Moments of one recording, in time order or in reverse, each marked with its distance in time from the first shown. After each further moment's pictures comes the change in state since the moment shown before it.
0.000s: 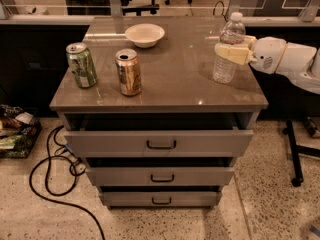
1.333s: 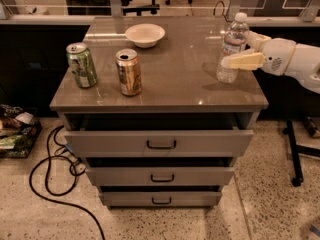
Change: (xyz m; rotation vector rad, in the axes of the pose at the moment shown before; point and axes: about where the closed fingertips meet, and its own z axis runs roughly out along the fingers) arm 0.001 -0.004 -0.021 0.044 0.021 0.011
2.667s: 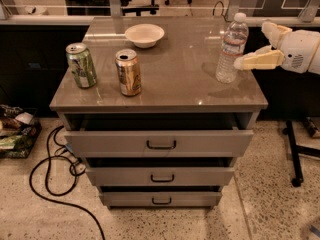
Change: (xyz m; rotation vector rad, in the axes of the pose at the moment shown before) arm -0.031 0.023 -0.040 0.055 0.076 -0.127
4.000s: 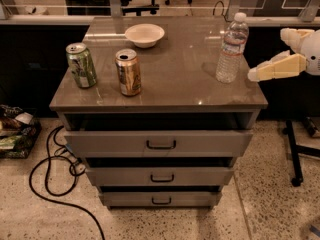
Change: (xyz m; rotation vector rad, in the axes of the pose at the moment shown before) arm -0.002 0.037 -0.052 0.057 0.274 0.013
